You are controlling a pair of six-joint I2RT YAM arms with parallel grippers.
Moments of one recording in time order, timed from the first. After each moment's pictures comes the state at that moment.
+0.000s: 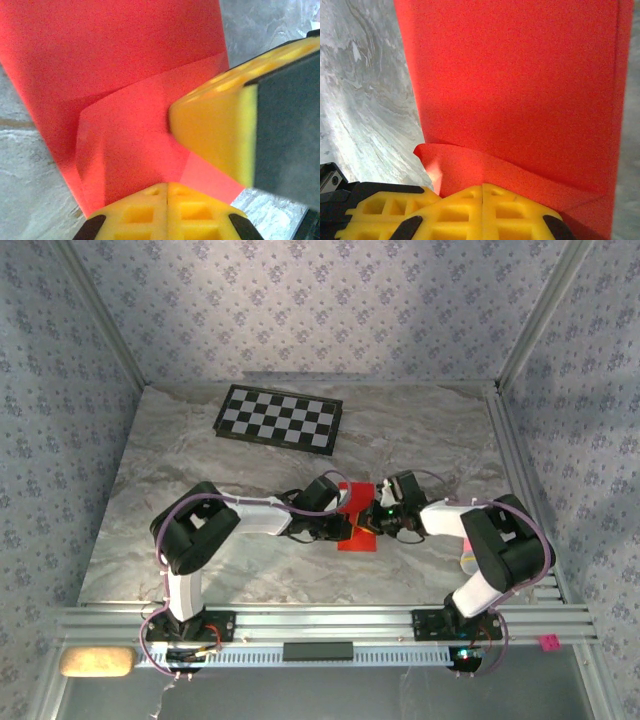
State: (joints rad) left arm -0.91 1.87 0.95 -0.01 0.37 -0.75; right arm 0.40 1.58 0.56 0.06 -0.57 0.77
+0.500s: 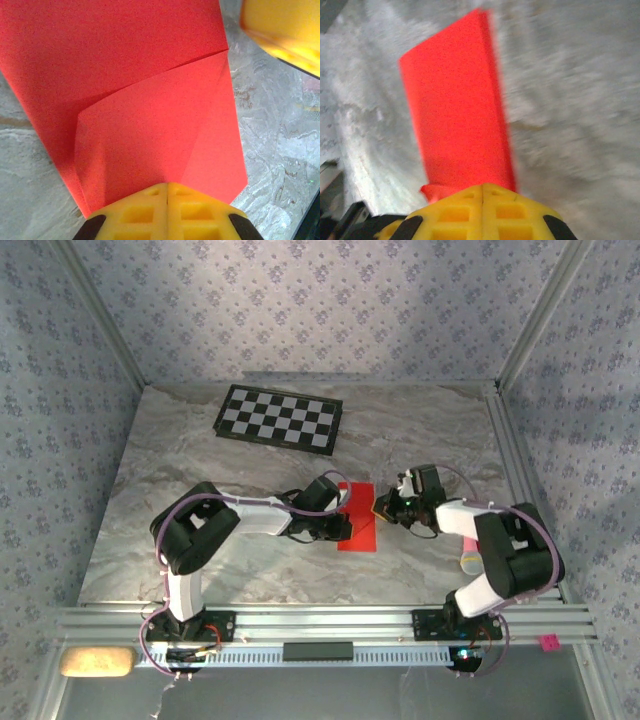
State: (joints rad) left arm -0.91 1.87 0.95 -0.01 0.37 -0.75; right arm 0.28 1.50 0.54 0.08 -0.55 0.77
